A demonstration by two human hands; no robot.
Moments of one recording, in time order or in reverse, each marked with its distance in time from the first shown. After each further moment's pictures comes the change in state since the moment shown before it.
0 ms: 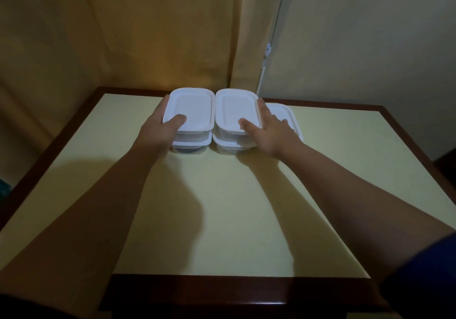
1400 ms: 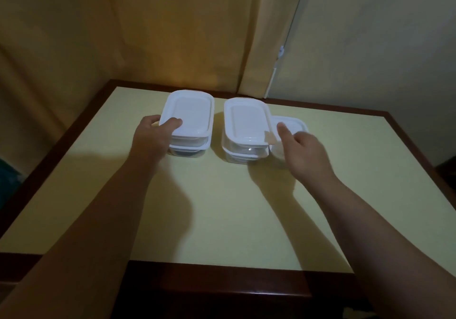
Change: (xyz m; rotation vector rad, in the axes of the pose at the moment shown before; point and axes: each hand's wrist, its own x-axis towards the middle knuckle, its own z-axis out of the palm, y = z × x) left_hand -0.037 -0.004 -0.022 -0.254 0.236 -0.261; right_hand -0.094 -0.016 -0.015 0.336 0.269 0.219
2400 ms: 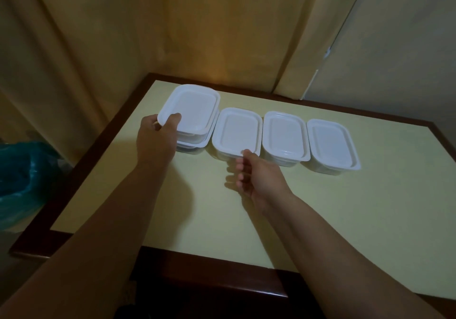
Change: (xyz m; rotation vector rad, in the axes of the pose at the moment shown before) left_hand 0.009 -0.018 -0.063 0.037 0.235 0.088; right_hand -0.062 -0.062 0.125 0.907 -0.524 0.418
